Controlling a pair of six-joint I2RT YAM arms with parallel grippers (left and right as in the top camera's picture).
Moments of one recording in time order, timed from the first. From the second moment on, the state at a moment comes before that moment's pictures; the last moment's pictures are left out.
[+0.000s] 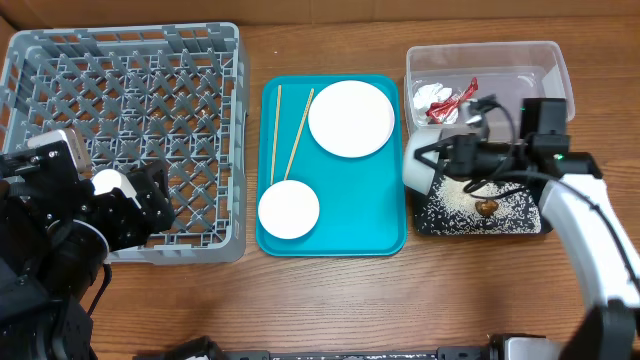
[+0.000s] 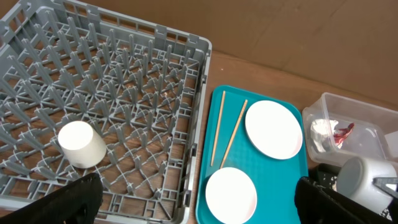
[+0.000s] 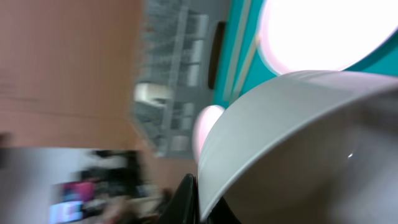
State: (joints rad) left arm 0.36 0.98 1.66 -1.31 0.33 -0.10; right arm 0.01 1.45 1.04 -0.56 -0.99 0.27
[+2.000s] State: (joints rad) left arm -0.38 1.98 1.66 -0.94 -0.05 -0.21; right arm 0.30 1.52 1.43 -1.13 -0.17 0.49
